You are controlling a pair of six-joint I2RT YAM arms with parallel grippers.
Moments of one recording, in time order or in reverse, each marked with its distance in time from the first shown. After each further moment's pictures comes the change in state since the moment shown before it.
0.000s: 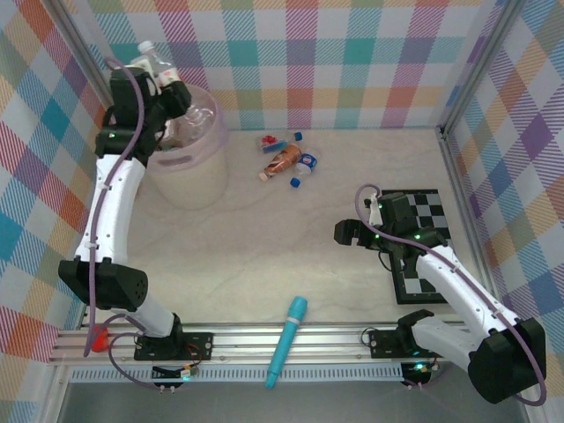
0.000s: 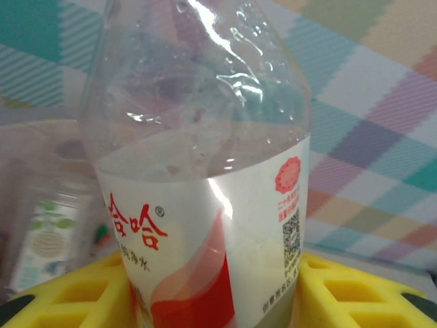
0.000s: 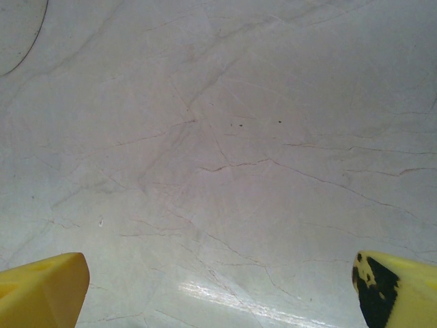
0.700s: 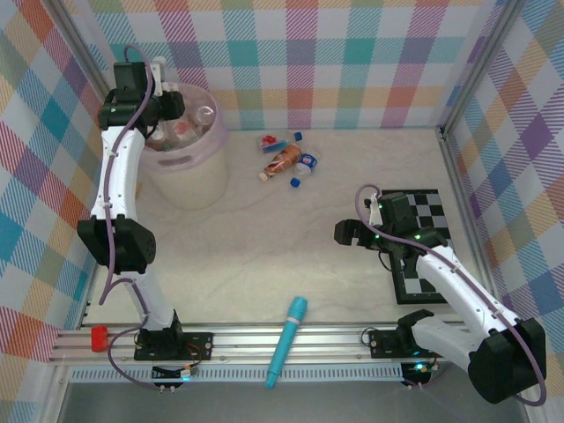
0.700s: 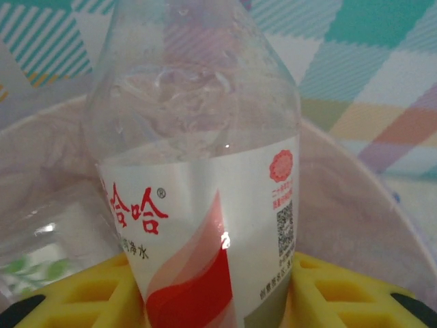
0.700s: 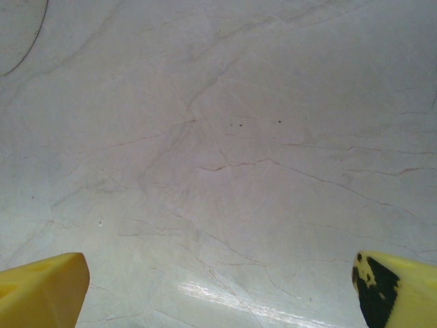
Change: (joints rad) left arm 0.085 0.319 0.300 -0.269 0.075 0.328; right arm 0.000 -0.001 0.000 -0.001 0.001 0.000
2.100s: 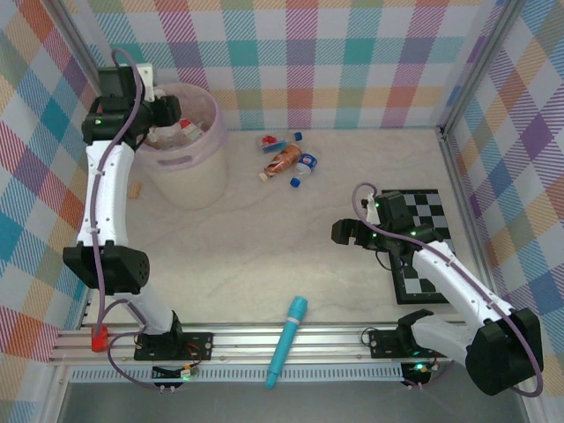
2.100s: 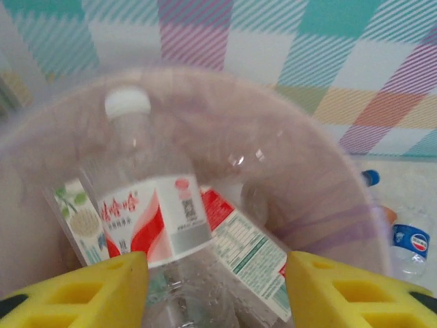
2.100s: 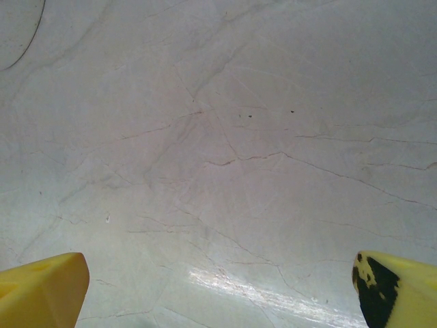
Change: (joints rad) left arm 0.000 -0.184 -0.162 -0.004 -0.008 0.011; right arm 0.000 0.050 0.000 0.023 -0.042 0.023
